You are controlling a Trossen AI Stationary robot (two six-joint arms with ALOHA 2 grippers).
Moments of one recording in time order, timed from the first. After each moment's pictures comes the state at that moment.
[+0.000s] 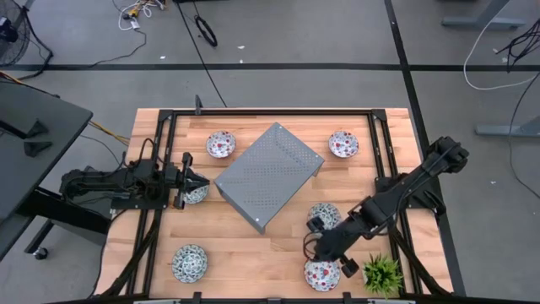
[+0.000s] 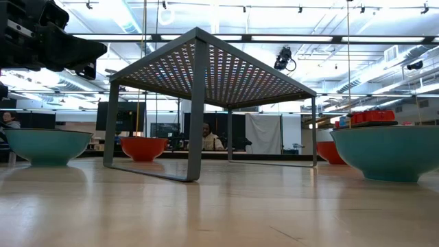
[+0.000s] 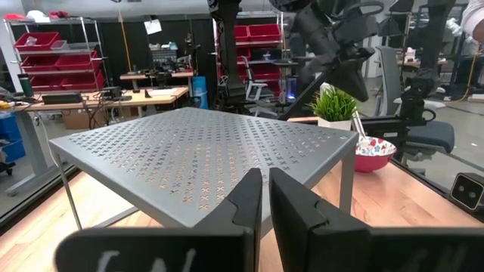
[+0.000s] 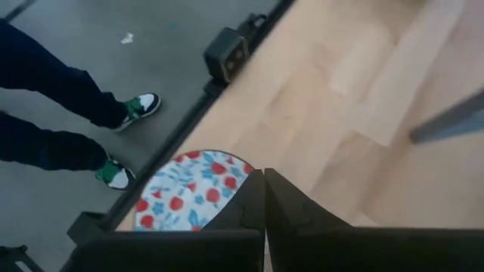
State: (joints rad) left arm 0.00 0.01 0.01 0.07 0.05 0.03; right arm 0.64 1.51 1.12 -0.45 -0.07 0.04
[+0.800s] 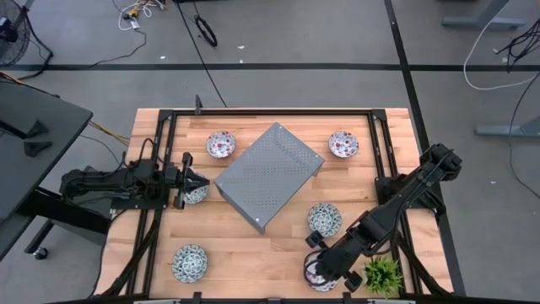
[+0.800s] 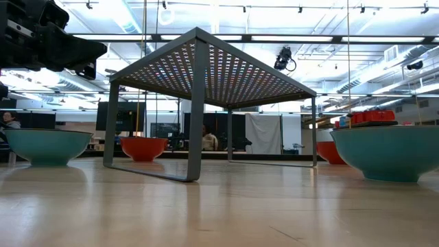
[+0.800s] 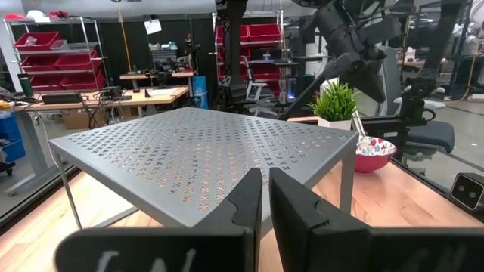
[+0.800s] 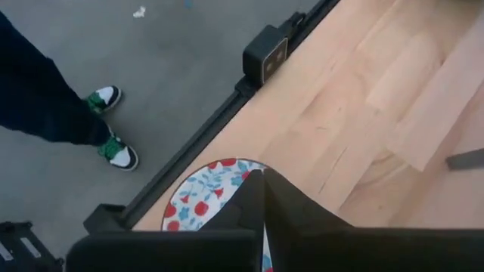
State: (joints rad) left arm 0.00 0.01 0.01 0.07 0.05 0.03; right arm 0.71 1.63 1.28 -0.57 -0.05 0.00
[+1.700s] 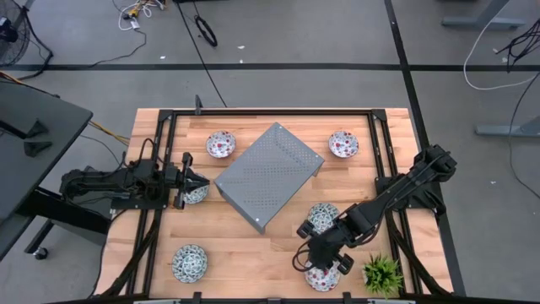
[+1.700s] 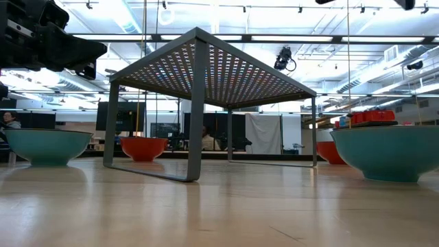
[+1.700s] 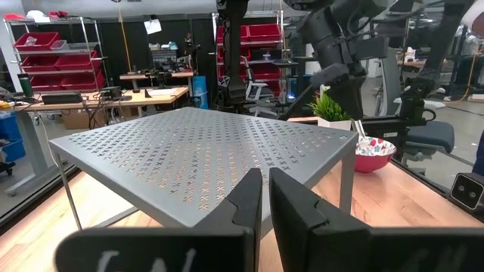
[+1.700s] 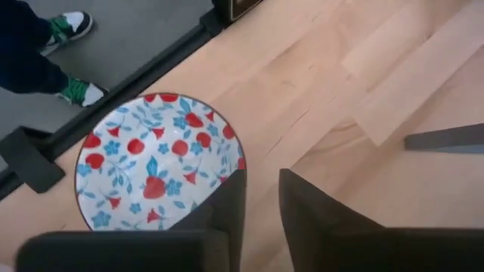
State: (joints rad) left arm 0.00 0.01 0.01 0.07 0.05 0.03; right arm 0.60 1.67 1.29 -0.67 -0.07 -0.28
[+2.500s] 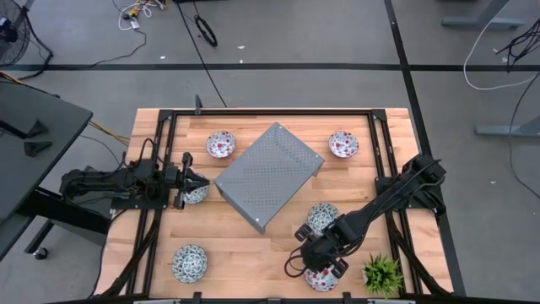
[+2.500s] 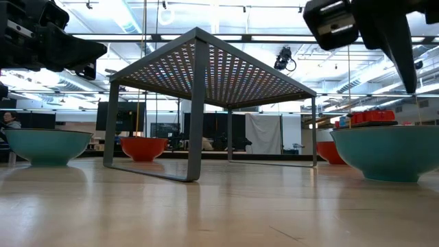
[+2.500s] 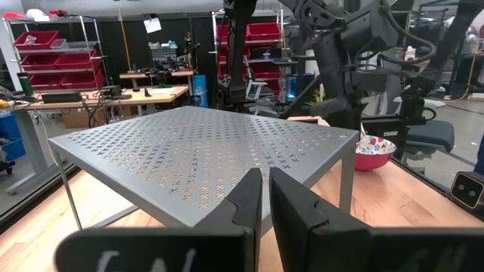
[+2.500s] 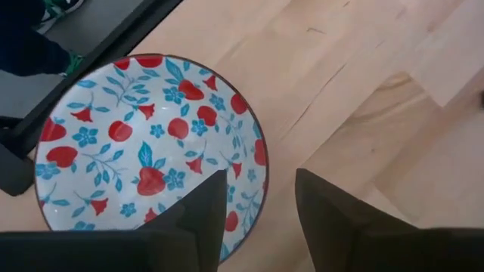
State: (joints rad) left arm 0.00 0.01 0.01 0.06 0.05 0.03; right arm 0.60 1.81 1.29 -0.67 -0.07 -0.18
